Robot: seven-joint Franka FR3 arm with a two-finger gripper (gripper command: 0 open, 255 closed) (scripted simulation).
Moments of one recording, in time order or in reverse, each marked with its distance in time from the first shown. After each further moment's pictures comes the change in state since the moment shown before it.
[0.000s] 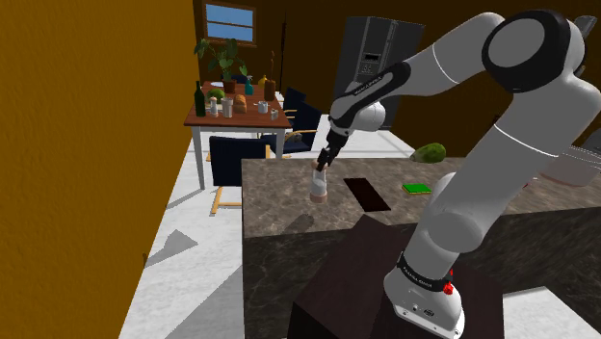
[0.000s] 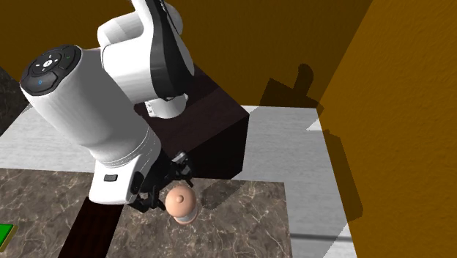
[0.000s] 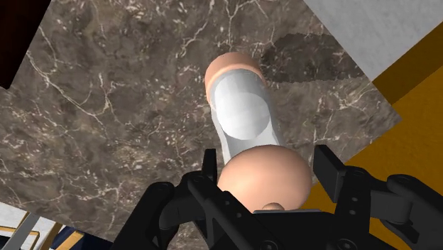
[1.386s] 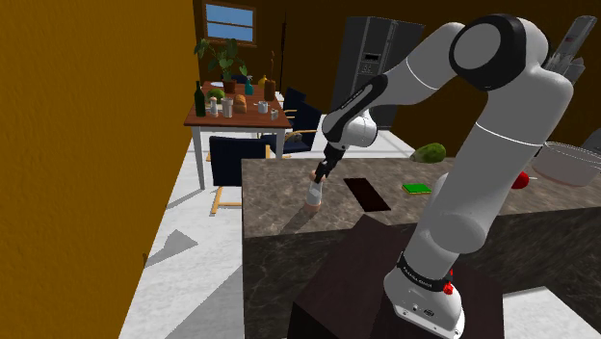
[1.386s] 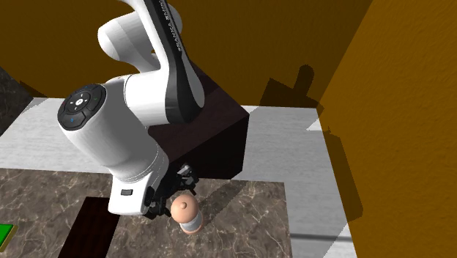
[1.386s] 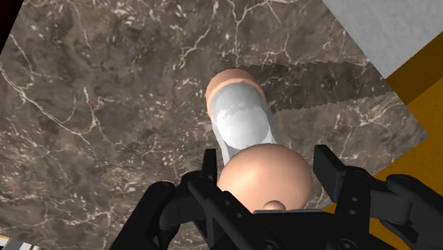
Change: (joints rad) arm 0.049 0.149 -0.030 -0.027 0.180 0.148 -0.153
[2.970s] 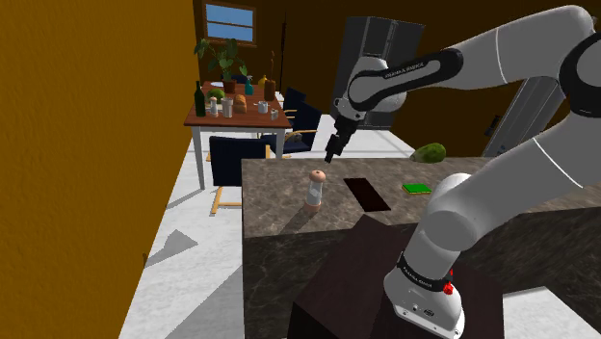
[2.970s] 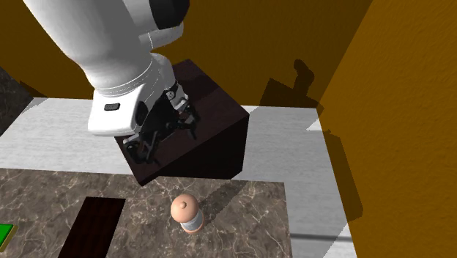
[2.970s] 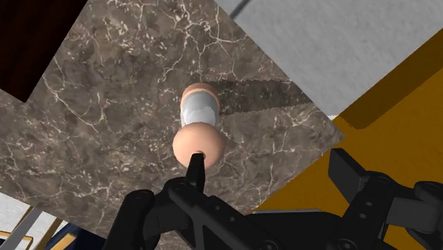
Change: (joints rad) arm -0.134 -0.467 0.190 -0.026 -0.348 -0.444 0.352
